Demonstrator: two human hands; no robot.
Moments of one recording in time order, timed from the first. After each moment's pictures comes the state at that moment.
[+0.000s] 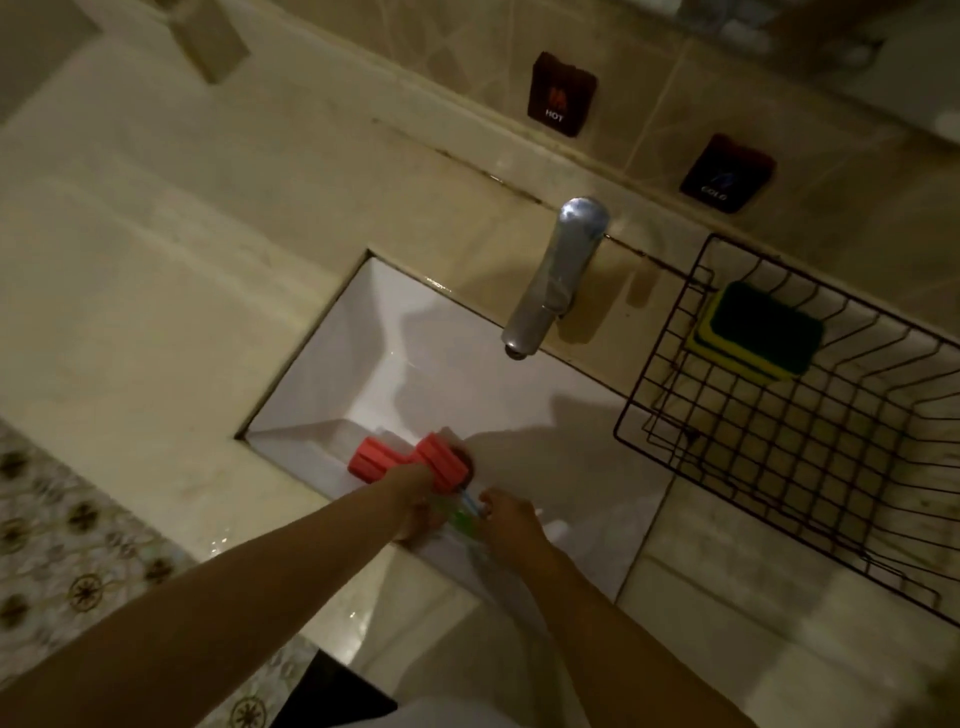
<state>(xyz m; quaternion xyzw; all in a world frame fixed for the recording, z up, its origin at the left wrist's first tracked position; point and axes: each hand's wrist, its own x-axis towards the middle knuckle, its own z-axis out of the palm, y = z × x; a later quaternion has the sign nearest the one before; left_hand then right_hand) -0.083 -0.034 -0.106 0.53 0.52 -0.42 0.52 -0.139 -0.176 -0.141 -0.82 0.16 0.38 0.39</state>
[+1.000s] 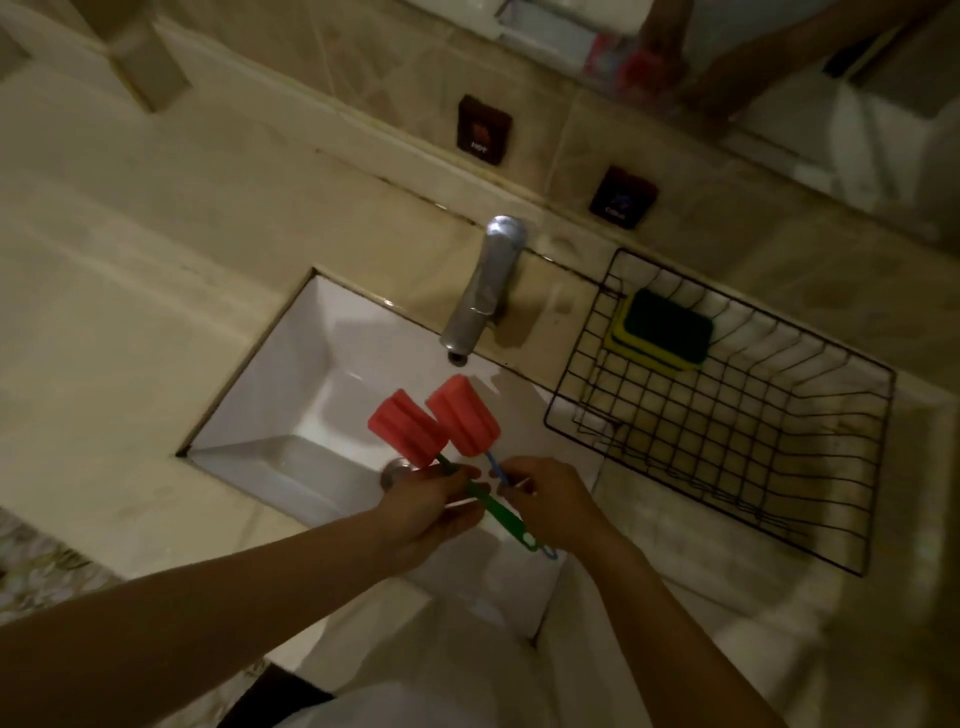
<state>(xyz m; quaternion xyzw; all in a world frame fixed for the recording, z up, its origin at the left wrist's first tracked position) -0.107 -0.096 -0.034 0.46 0.38 -0.40 0.69 -0.127 -0.264 -0.037 -0.86 0.09 0.28 0.42</state>
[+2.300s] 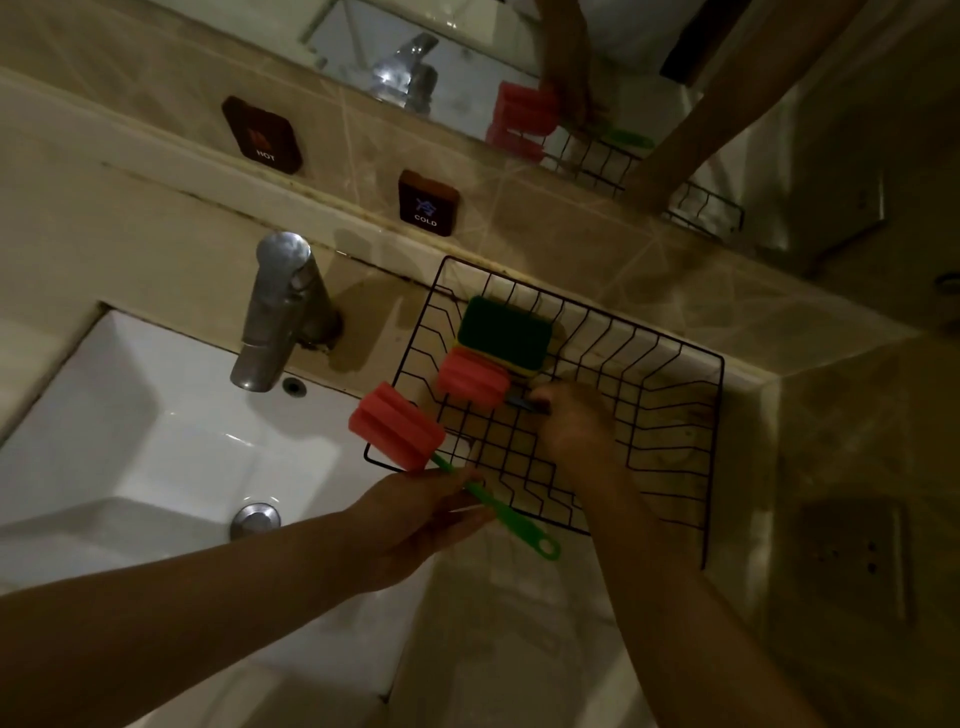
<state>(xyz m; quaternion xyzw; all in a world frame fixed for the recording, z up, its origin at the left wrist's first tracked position) -0.087 -0.250 0.009 0.38 0.30 -0.53 0.69 -0.064 -0.468 -0.041 -0.94 0.22 0.19 0.19</state>
